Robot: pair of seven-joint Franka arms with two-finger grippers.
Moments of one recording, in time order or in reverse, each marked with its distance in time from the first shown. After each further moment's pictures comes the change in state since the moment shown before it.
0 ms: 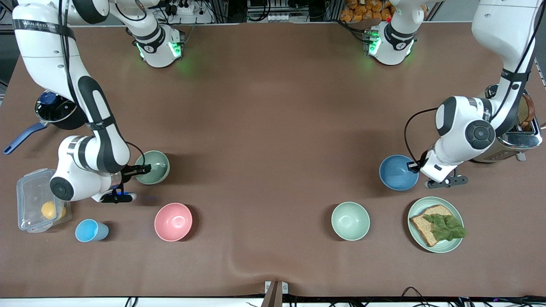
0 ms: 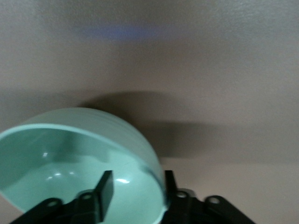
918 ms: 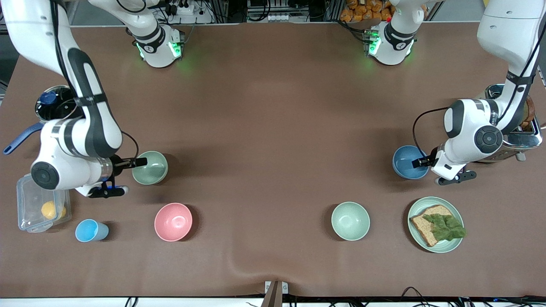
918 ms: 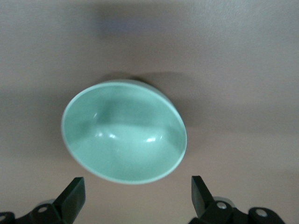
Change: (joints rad) left arm 0.003 0.049 0.116 -0.050 0.000 0.005 0.007; right arm 0.021 -0.129 0.006 -0.035 -0.029 -0.042 0.051
